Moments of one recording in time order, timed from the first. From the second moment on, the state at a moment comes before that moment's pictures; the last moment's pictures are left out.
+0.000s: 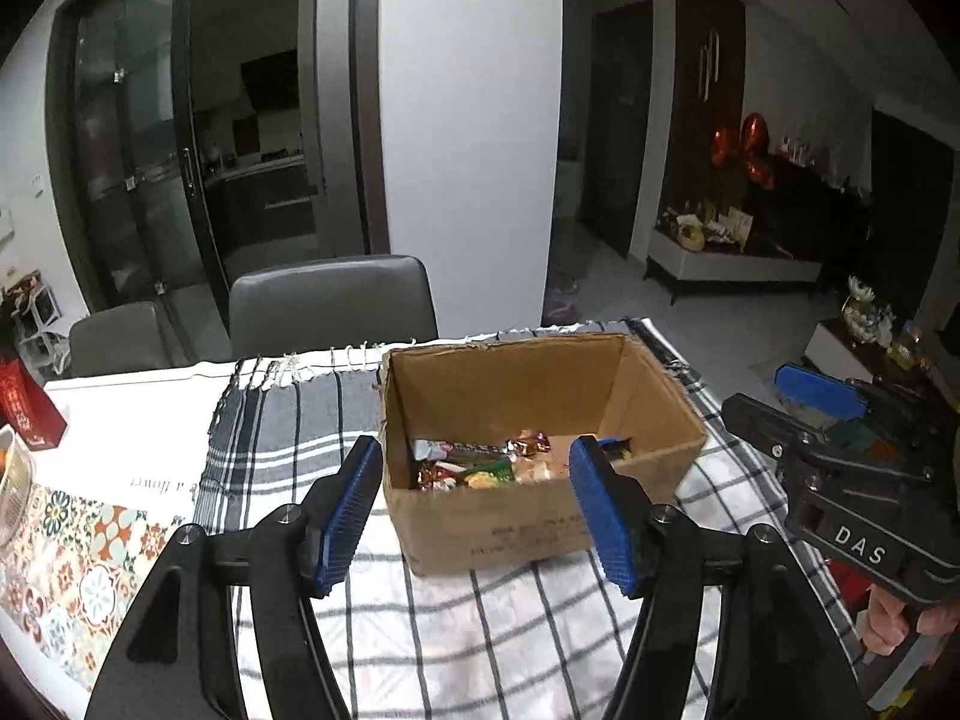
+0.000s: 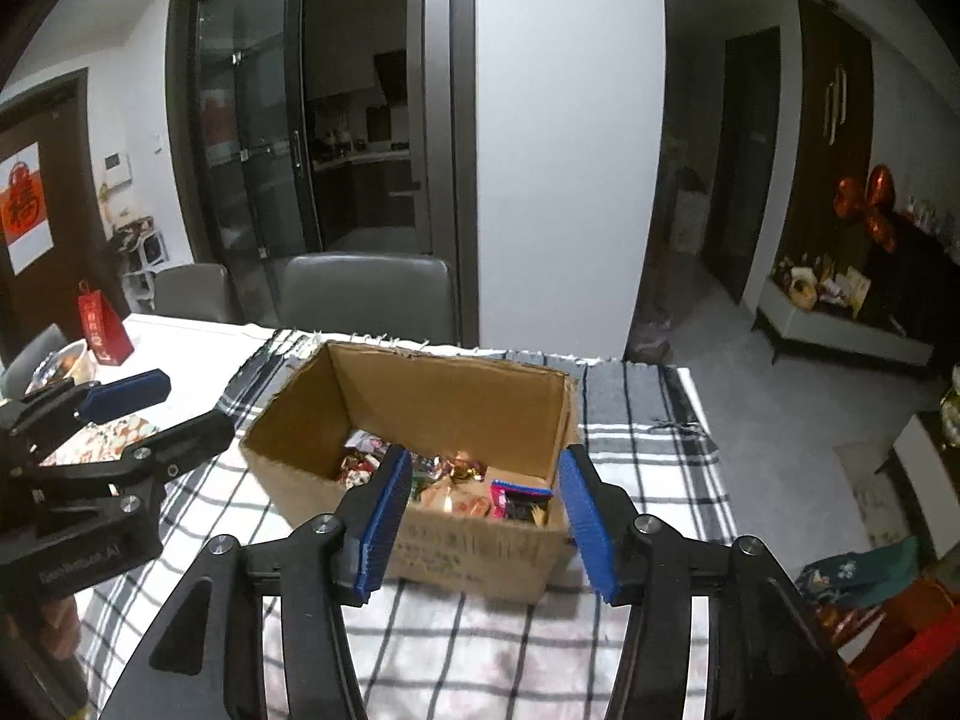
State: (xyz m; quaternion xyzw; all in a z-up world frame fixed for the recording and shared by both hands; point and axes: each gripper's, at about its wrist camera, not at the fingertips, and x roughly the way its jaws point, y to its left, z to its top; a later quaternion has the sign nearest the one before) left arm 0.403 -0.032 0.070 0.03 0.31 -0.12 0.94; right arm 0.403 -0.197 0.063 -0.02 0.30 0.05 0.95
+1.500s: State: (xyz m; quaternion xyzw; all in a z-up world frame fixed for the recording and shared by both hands) left arm 0.114 -0.016 0.070 0.06 0.18 -0.05 0.98; right arm 0.106 -0.201 0.056 0.01 0.20 0.02 0.98
